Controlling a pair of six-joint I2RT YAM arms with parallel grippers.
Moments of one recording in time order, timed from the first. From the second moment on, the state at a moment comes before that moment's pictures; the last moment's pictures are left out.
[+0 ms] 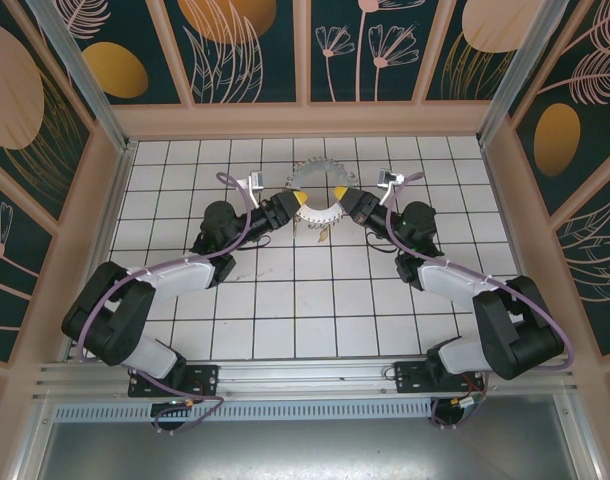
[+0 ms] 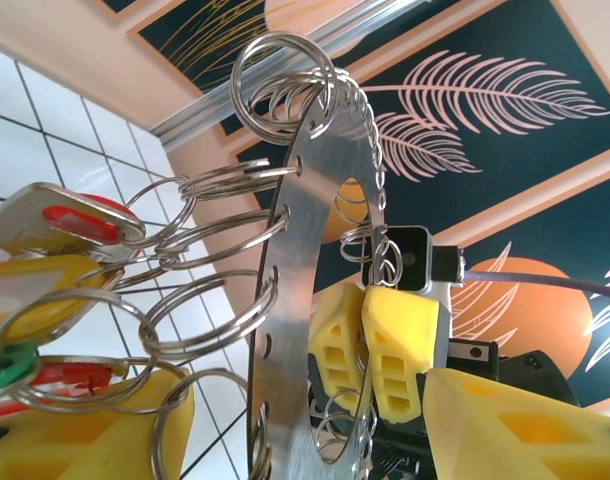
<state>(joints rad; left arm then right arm) -0.55 1.52 0.68 0.94 0.49 -1.14 0.43 1.37 0.57 0.95 -0.51 1.08</state>
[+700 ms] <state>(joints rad) -0.55 1.44 0.69 0.92 0.49 -1.00 0.44 1.18 0.54 0.76 -0.47 0.92</state>
